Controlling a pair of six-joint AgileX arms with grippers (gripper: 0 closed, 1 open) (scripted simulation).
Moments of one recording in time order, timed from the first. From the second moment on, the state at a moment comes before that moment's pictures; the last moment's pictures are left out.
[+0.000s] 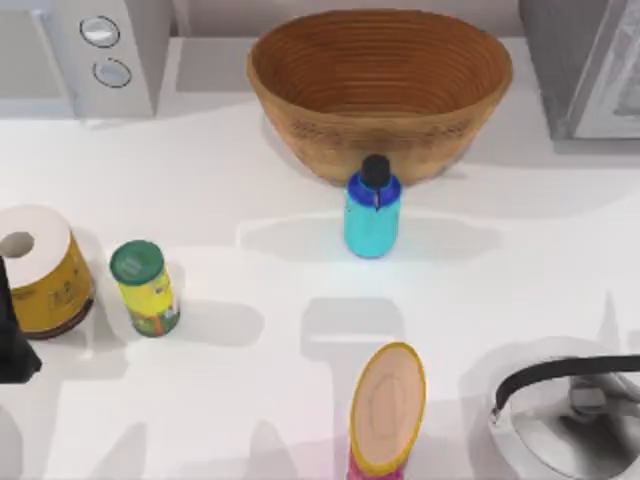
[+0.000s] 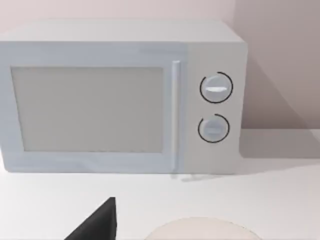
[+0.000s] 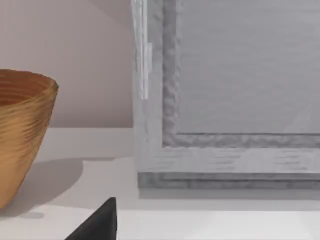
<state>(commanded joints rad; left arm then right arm) 0.00 0.00 0.00 0.00 0.00 0.00 0.00 0.00 0.00 0.00 0.00 0.00</state>
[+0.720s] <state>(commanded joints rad) 0.00 0.00 0.00 0.00 0.00 0.00 0.15 0.57 0.32 0.32 -0.19 -0.08</state>
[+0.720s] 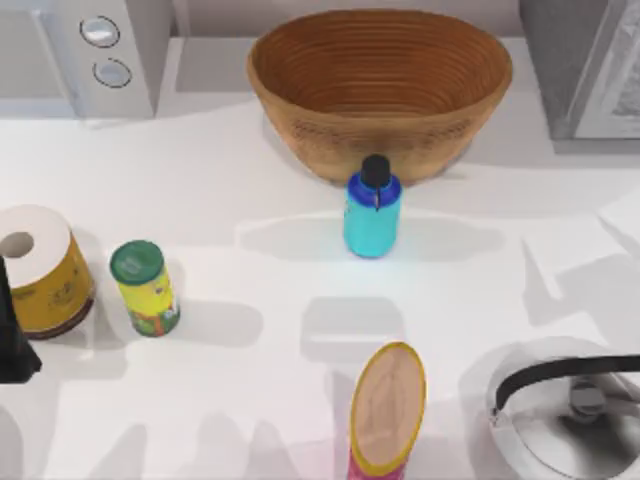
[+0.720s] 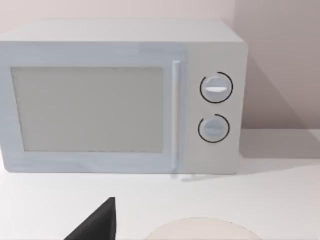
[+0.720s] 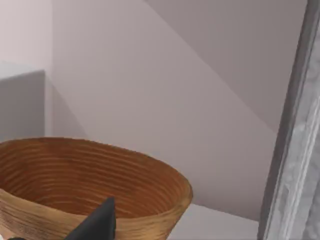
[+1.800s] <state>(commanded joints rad) 0.00 0.00 0.00 0.00 0.00 0.00 0.45 1.70 0.65 0.54 -0.28 -0.15</state>
